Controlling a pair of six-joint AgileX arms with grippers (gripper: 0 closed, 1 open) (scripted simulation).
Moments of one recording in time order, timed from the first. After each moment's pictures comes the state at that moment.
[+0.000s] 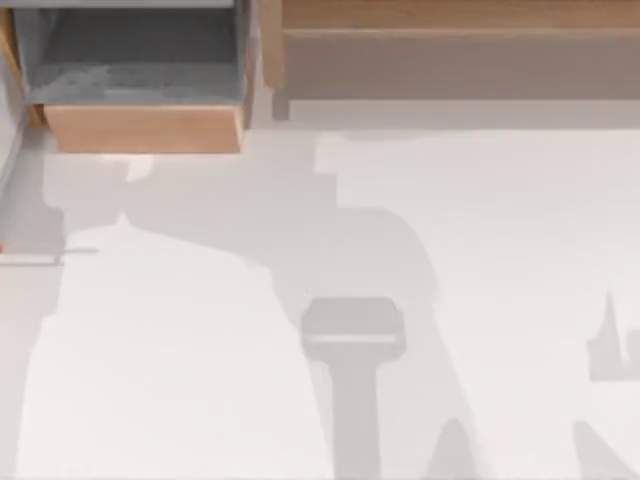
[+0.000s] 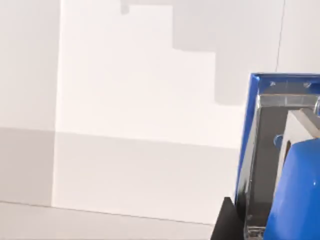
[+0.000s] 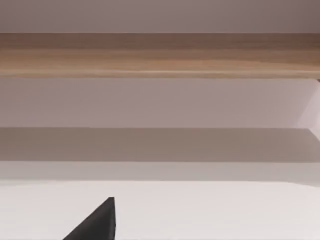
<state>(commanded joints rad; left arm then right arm) 0.19 2.22 2.21 -1.28 -0.03 0.15 0.00 0.00 0.00 0.00 0.00 0.00</state>
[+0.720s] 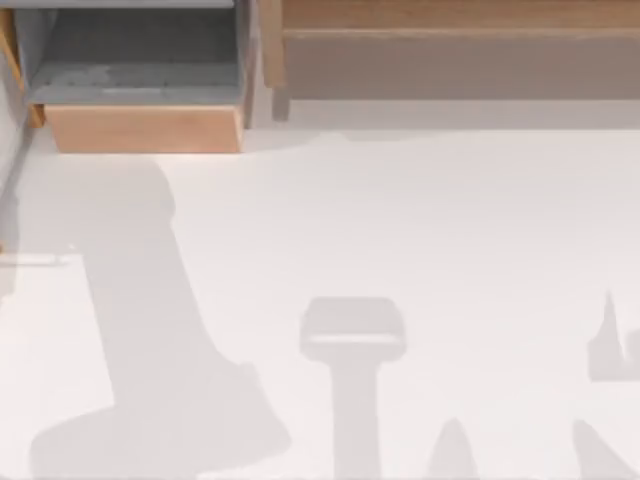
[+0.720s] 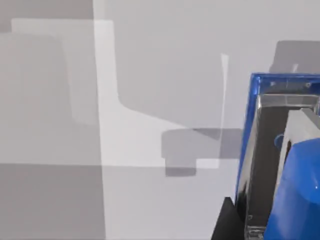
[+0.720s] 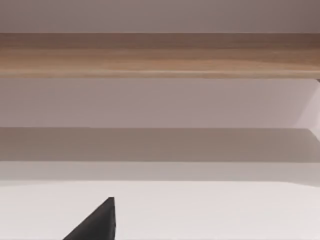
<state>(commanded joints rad) 0.32 2.73 2.72 -1.55 -0.01 0.34 0.00 0.00 0.00 0.00 0.00 0.00</state>
